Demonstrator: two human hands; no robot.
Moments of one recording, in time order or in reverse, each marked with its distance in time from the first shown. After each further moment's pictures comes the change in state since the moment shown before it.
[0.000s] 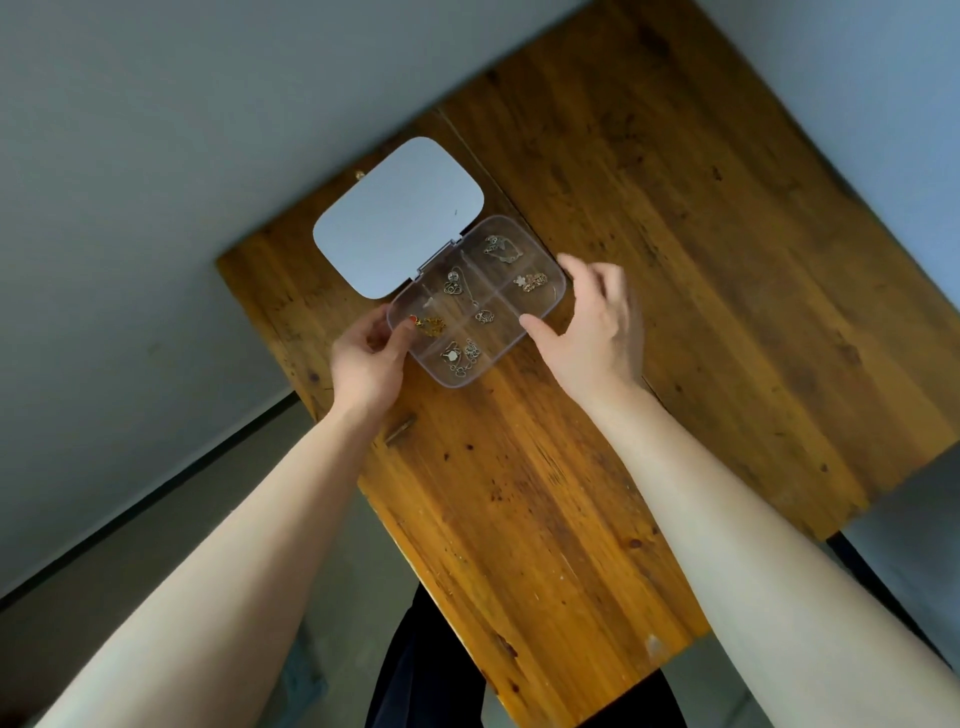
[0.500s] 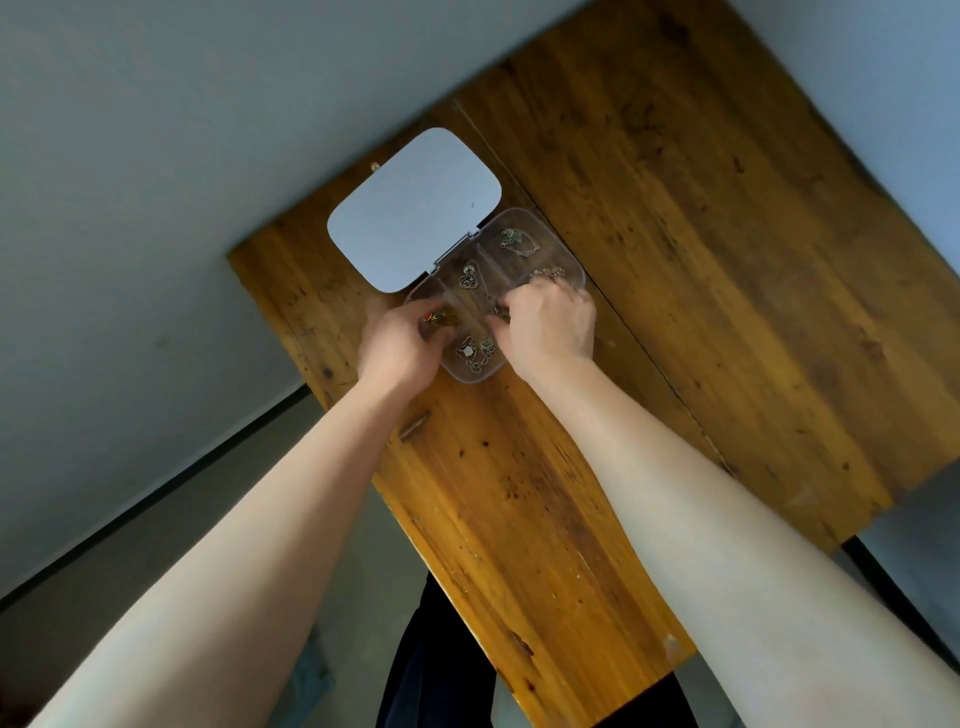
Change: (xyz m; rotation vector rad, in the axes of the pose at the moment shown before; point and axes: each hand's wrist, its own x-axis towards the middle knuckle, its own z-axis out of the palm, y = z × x) left_hand 0.013 0.014 0.005 0.632 -0.165 0.175; right_hand 0.013 -0.051 0.042 -0.380 -0.104 -0.118
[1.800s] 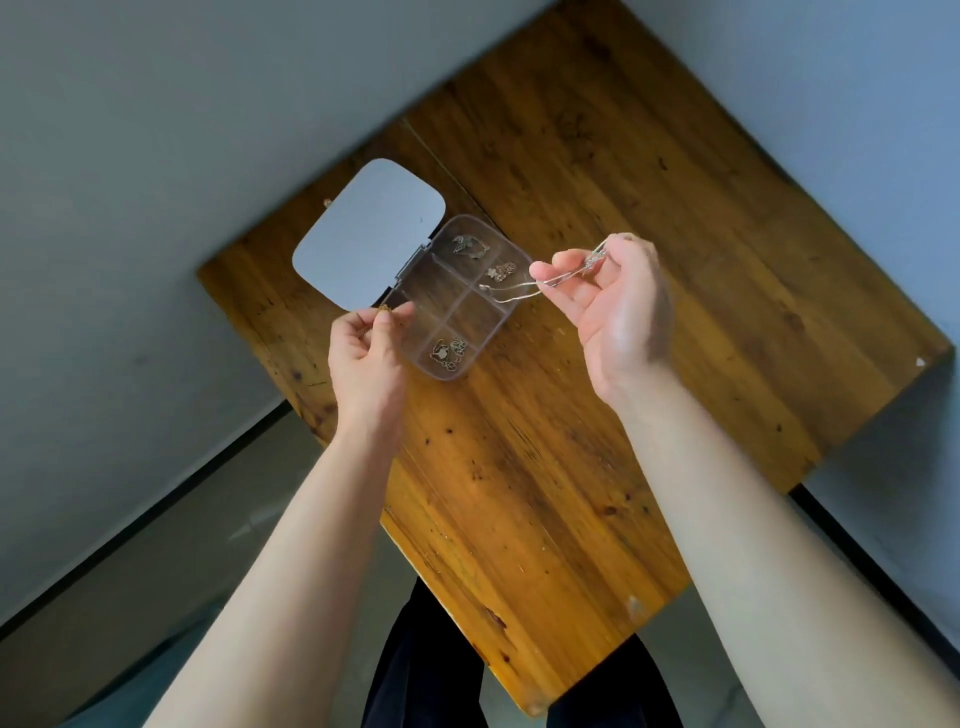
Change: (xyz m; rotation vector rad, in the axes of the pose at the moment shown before) left_hand -0.080 0.048 0.007 -1.000 0.229 -0.129; right_hand -0.063 0.069 -0.116 1.848 0.164 0.535
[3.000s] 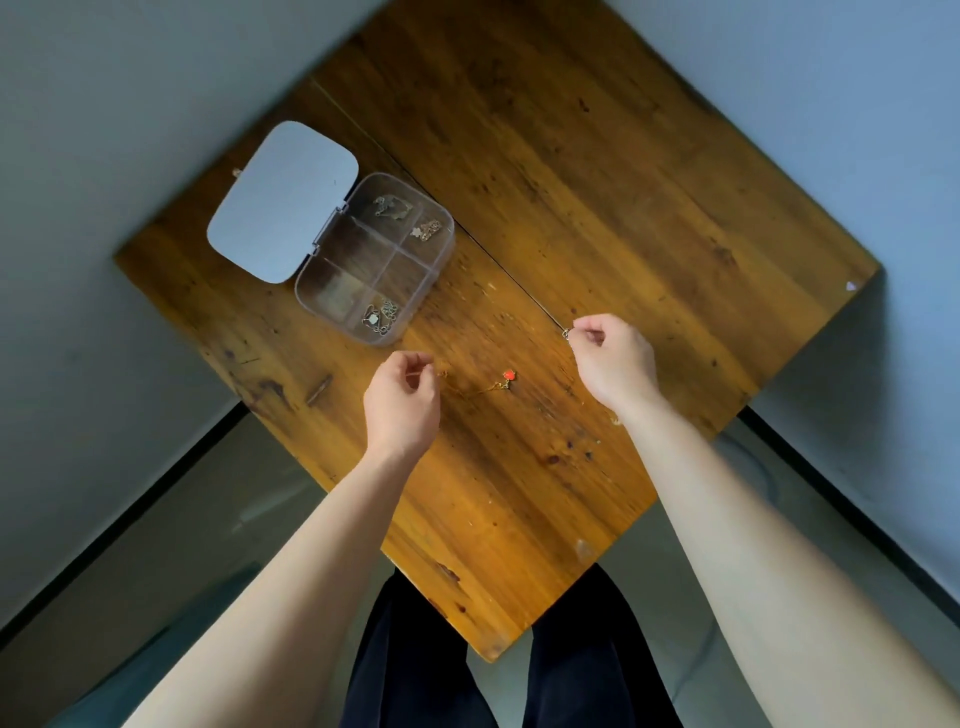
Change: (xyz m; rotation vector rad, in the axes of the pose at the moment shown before) left_hand -0.061 -0.068 0.031 0.675 -0.188 0.015; right_hand -0.002 0.051 -0.143 -1.218 0.111 0.147
